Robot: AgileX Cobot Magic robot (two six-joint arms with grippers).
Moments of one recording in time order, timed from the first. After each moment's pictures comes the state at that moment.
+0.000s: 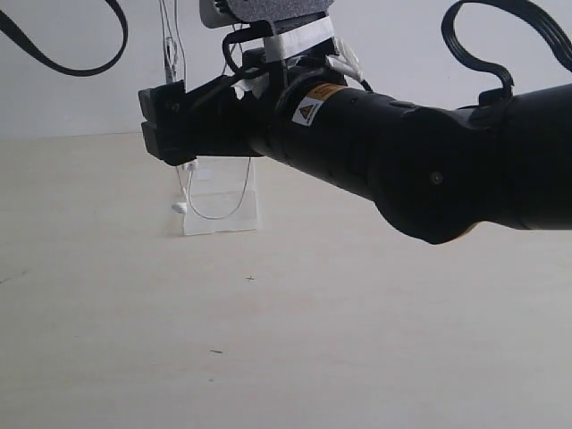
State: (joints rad) left arm -0.55 1.34 -1.17 1.06 0.18 -1.03; right arm 0.86 1.60 -0.97 0.36 -0.38 -0.19
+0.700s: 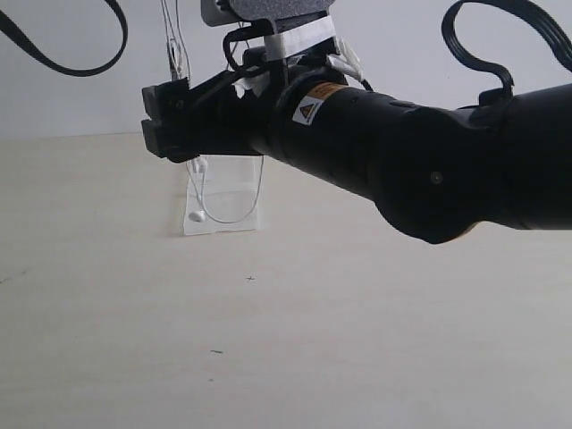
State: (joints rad) left arm -0.55 1.34 -1.17 1.06 0.19 -1.03; right arm 0.86 1.60 -0.97 0.36 -0.39 -0.19
